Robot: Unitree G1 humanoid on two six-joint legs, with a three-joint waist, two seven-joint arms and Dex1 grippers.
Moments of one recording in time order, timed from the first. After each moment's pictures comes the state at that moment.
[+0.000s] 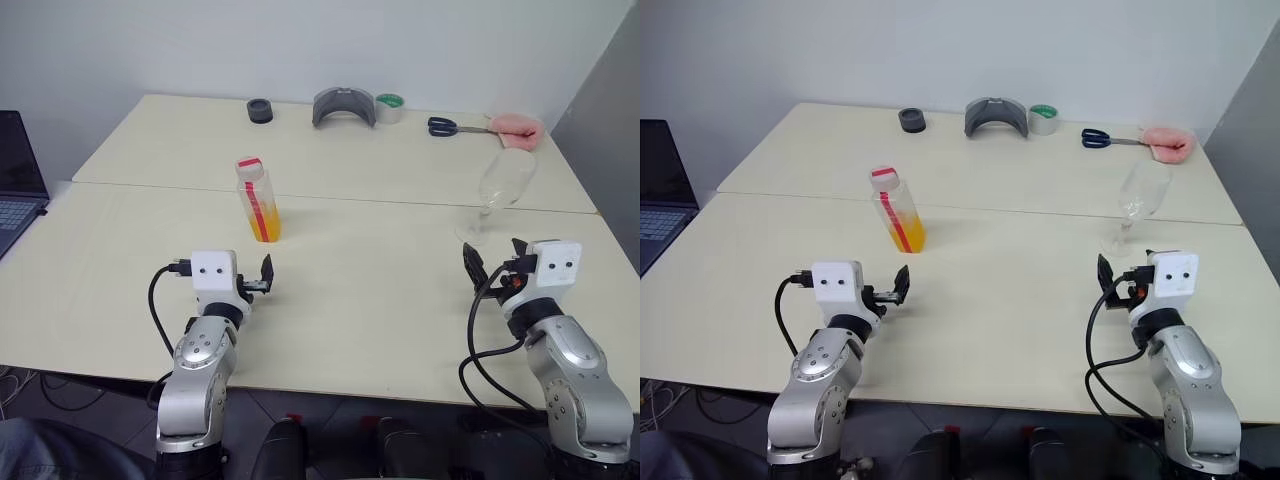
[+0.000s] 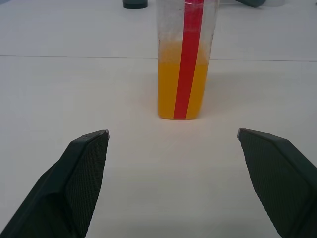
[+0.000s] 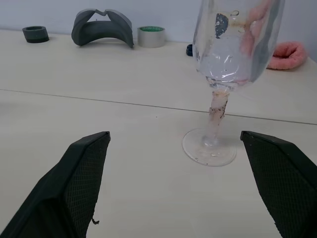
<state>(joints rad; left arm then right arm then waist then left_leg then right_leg) -0.05 0.13 0.11 -0.43 -0.09 0.54 -0.06 -0.01 -0.26 -0.23 -0.55 0.26 0.52 0.17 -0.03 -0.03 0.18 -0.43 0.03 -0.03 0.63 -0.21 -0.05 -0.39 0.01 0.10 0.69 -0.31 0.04</state>
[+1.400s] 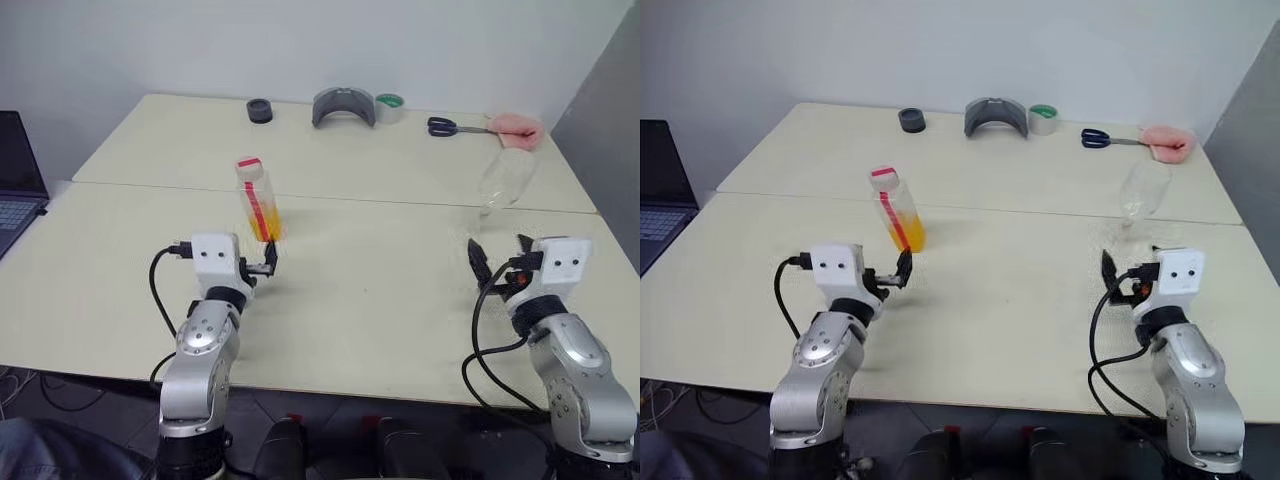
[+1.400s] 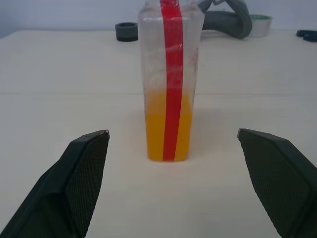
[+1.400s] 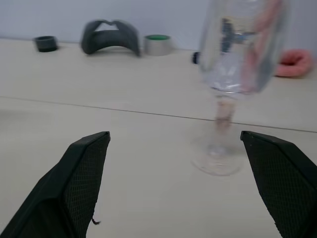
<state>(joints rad) -0.17 0.13 0.11 -0.40 -0.09 0.51 -0.06 -0.03 -0.30 -0.21 -0.58 0.37 0.55 0.24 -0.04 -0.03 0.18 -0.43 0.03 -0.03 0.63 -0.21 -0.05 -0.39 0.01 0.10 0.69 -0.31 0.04</state>
